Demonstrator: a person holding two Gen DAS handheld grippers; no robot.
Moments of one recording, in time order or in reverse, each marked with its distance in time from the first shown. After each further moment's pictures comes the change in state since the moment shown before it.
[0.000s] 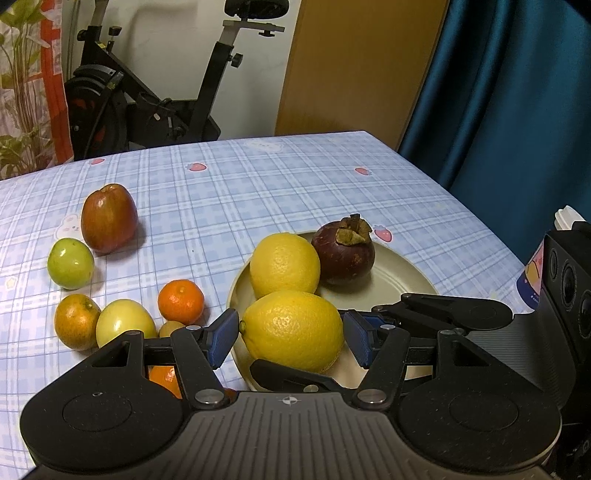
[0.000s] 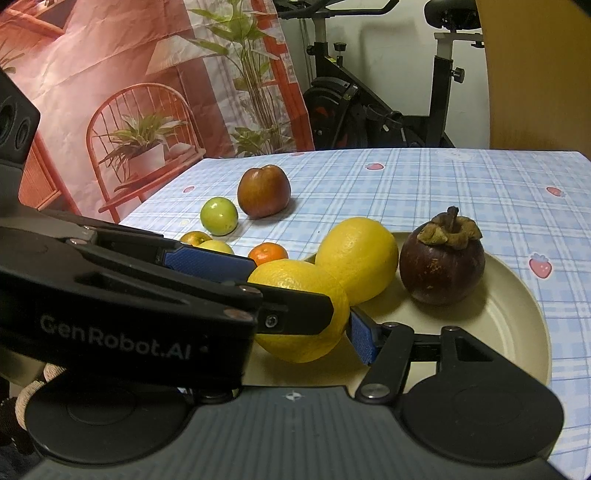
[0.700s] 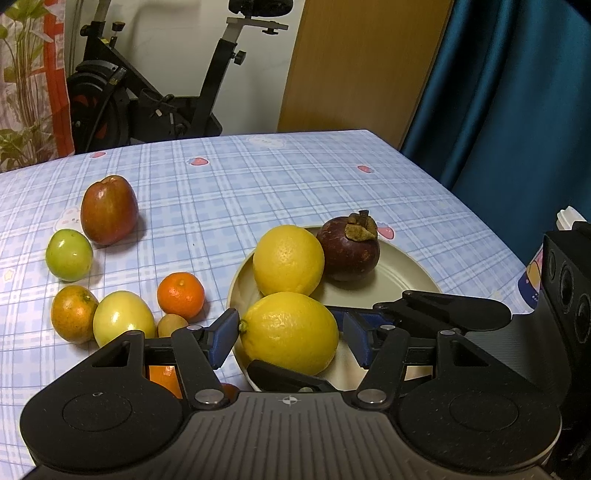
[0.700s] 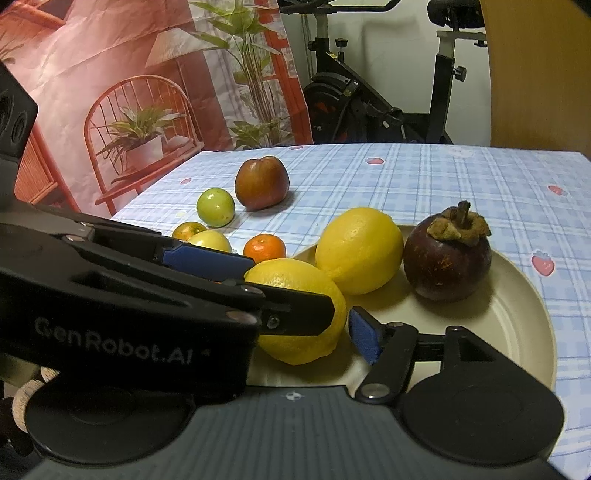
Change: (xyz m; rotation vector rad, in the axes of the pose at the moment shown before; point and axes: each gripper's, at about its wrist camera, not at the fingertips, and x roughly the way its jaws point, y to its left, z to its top) left arm 0.002 0.003 -0.004 -0.016 -0.005 -0.008; right arm 0.007 0.003 -0.003 -0.023 0.014 -0.019
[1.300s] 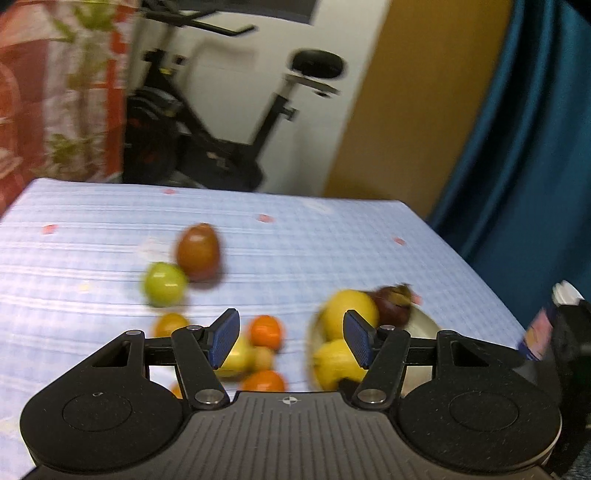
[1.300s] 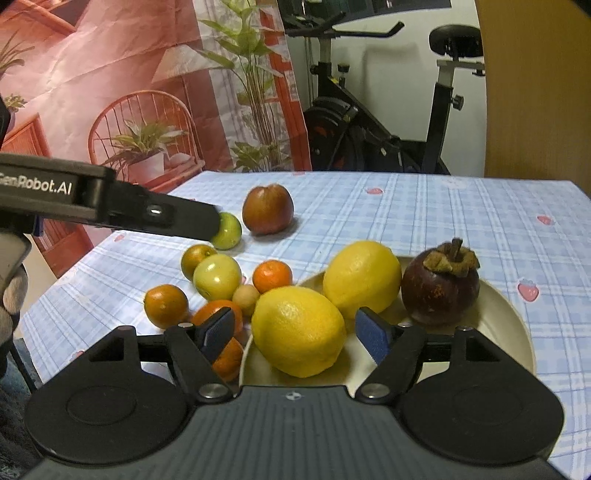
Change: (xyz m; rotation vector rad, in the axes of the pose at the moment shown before) left arm -0.073 0.054 0.001 -0.145 -0.176 0.087; right arm -0.020 0.012 0.003 -0.037 -0.079 -0.024
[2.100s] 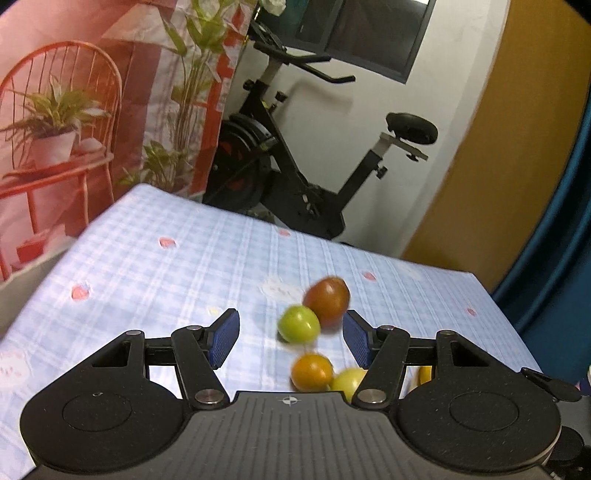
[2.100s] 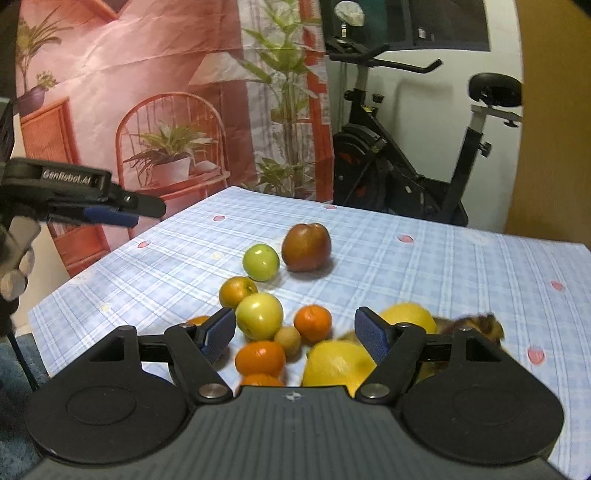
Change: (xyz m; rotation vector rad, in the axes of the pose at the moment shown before) left arm -0.036 0.079 0.018 -0.166 -0.139 0.162; right arm 0.002 0.045 0.028 -0.148 -0.037 0.020
